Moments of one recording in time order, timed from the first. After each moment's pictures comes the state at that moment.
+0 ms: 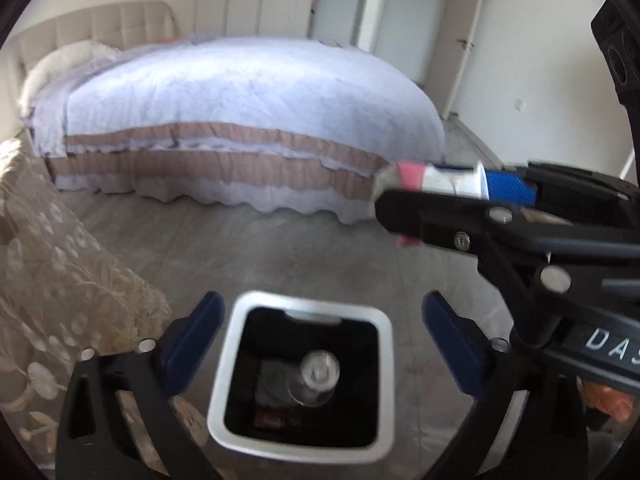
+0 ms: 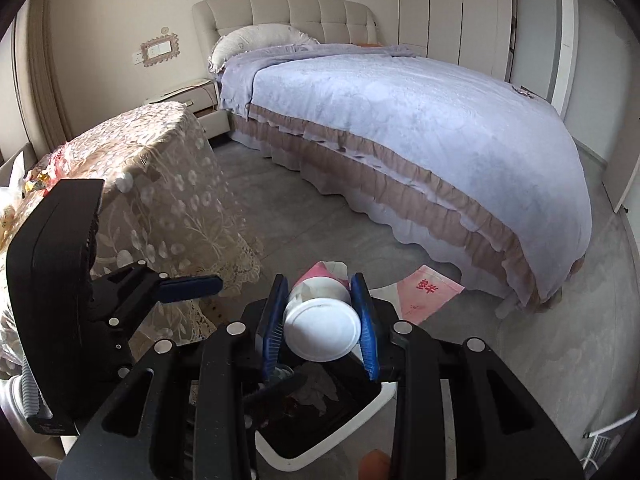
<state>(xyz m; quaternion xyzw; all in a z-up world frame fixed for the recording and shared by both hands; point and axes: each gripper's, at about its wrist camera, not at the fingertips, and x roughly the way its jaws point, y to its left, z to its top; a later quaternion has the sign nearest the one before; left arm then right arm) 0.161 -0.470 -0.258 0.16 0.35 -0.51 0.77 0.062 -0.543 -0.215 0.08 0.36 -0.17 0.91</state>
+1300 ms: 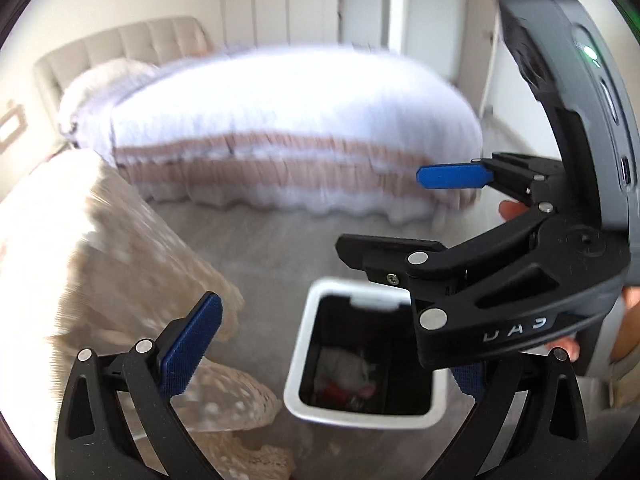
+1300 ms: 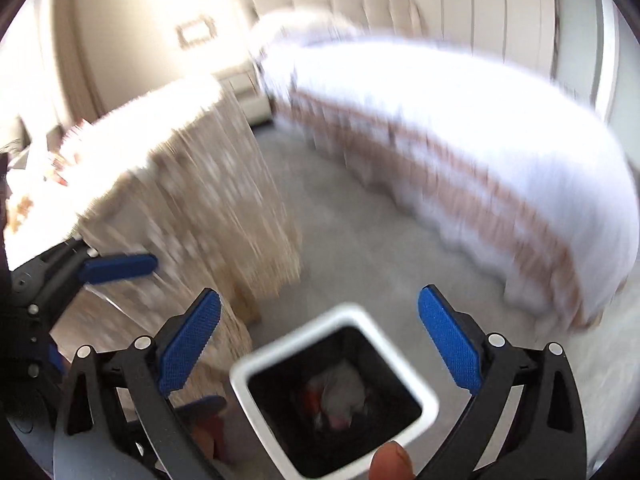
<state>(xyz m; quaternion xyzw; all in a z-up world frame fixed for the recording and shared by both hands) 0.168 -0.404 -0.215 0.19 0.32 -0.46 0.81 0.107 -0.526 -0.216 0.07 0.35 -0.09 0.93</state>
